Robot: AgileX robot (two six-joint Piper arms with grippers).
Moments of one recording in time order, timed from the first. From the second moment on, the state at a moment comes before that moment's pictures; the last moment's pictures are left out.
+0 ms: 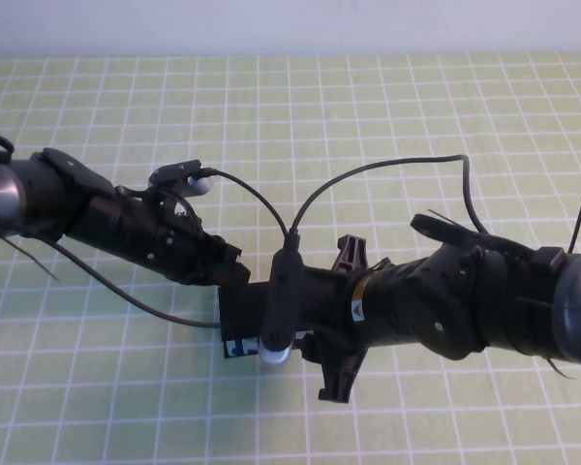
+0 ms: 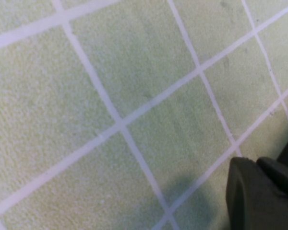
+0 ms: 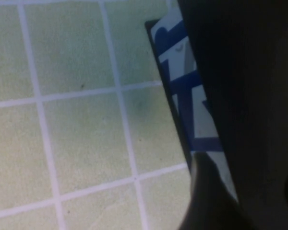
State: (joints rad) right arm 0.80 1.76 -1.07 0.03 0.27 -0.71; left arm -0.22 2.02 -1.25 -1.03 0.83 0.97
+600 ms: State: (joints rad) right arm 0.80 1.80 -1.07 -0.03 0.24 -0.72; left arm -0.22 2.02 -1.25 -1.03 0.84 0.97
